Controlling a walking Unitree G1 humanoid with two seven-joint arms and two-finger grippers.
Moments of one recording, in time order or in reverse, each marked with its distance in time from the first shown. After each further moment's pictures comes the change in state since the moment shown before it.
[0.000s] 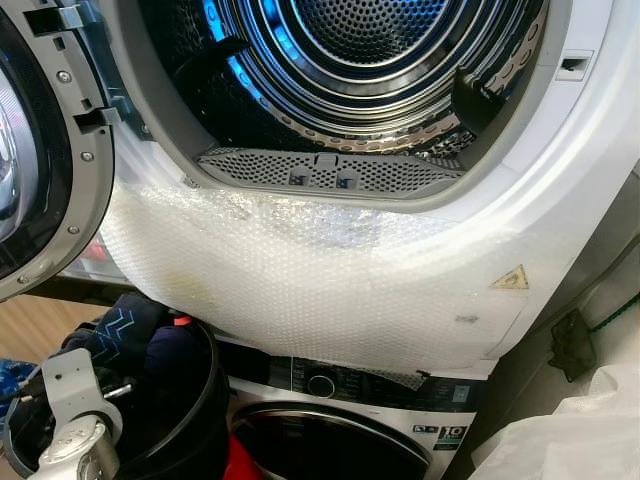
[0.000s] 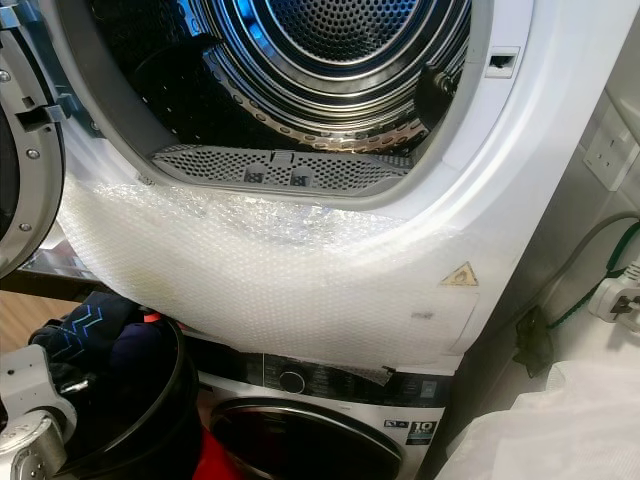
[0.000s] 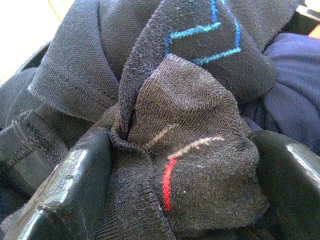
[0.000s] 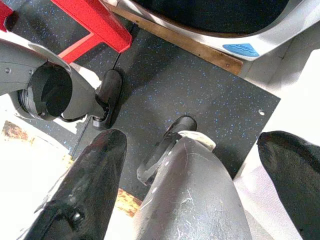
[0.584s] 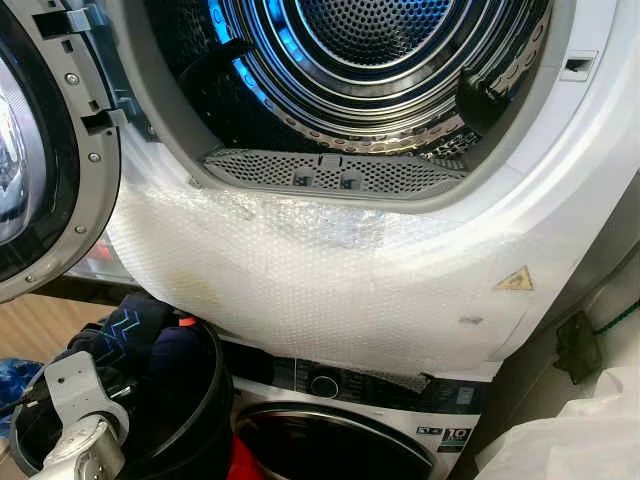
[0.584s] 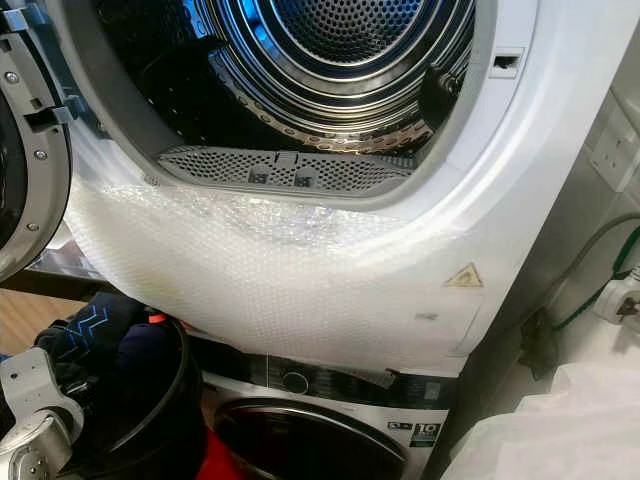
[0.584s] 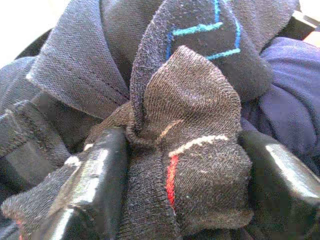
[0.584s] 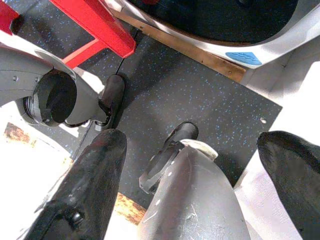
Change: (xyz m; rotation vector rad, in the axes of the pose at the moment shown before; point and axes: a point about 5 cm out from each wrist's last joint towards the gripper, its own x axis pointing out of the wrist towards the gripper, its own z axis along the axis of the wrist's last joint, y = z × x) left arm 0.000 -0.006 -0.001 -0.039 0.016 -0.029; right arm 0.001 0.001 0.006 -0.005 -0.015 0.005
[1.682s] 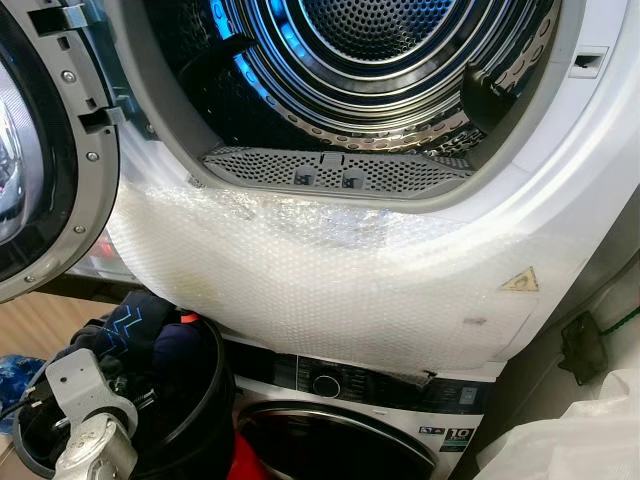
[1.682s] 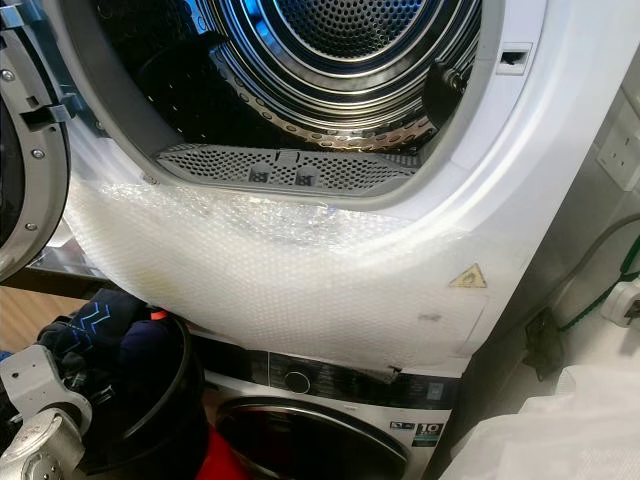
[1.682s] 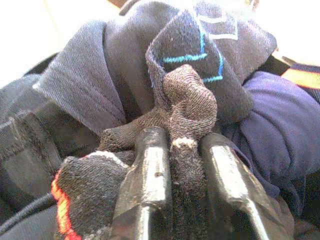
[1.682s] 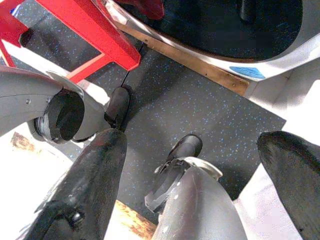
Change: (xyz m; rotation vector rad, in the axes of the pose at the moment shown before) left arm -0.004 -0.008 0.003 -0.063 -0.141 -0.001; right arm 0.002 0.003 0.020 0.006 -0.036 0.009
